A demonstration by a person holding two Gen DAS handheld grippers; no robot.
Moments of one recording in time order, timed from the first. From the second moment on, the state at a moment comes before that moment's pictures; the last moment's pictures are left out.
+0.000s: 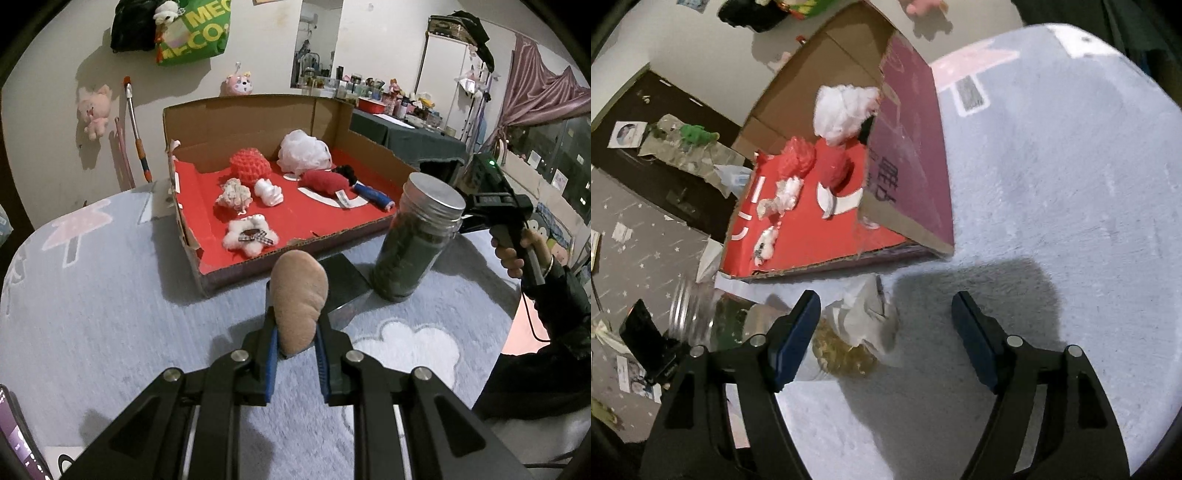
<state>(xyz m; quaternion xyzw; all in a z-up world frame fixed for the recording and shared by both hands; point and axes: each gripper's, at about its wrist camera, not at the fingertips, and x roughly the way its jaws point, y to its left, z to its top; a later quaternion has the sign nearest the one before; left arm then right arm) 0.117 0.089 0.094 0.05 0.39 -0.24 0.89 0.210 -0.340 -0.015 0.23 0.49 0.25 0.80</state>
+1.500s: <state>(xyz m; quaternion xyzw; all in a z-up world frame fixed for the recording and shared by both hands) 0.034 -0.023 0.014 0.06 0.34 -0.14 0.93 0.009 -0.215 -0.024 -0.02 0.28 0.20 0.94</state>
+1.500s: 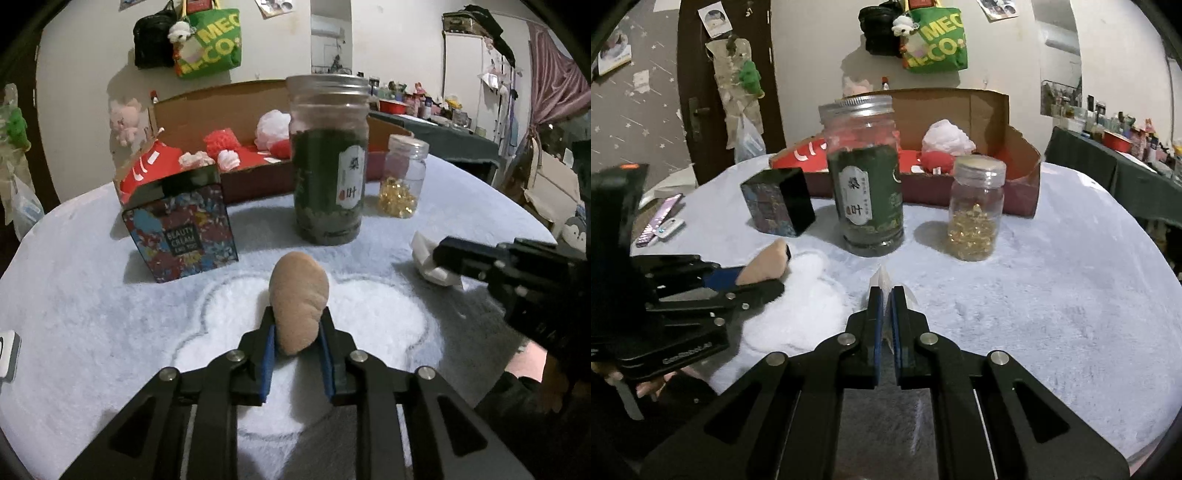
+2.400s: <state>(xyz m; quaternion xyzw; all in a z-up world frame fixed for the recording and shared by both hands) 0.042 -0.018 0.021 0.04 0.32 -0.14 0.94 0.008 -0.224 -0.033 -0.01 0.26 0.18 0.95</state>
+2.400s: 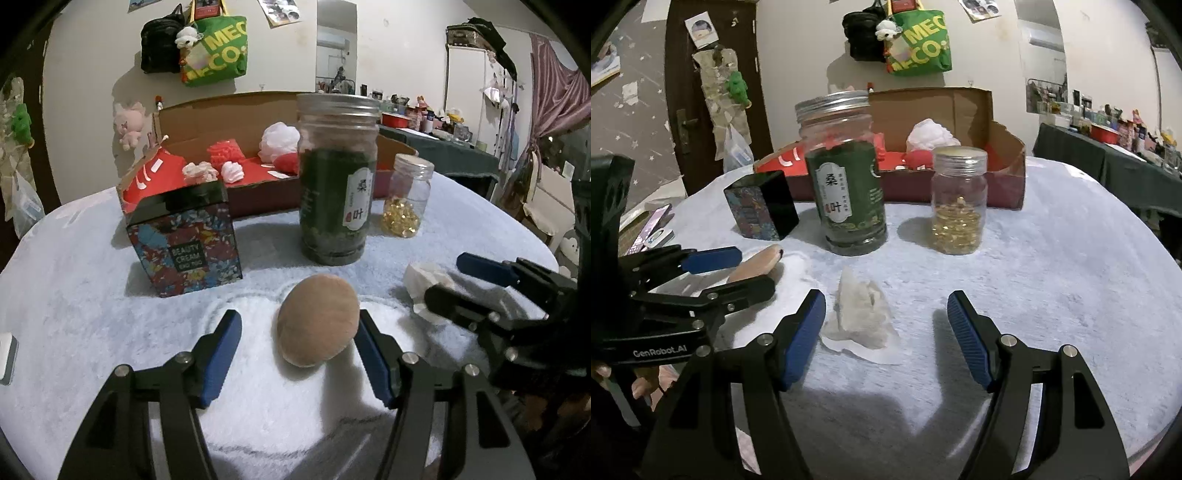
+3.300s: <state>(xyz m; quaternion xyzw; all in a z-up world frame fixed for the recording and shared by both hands) 0.038 -0.026 0.028 0.04 0.32 -0.21 0.92 0.004 -0.218 -0.027 0.00 0.24 0.22 0.94</state>
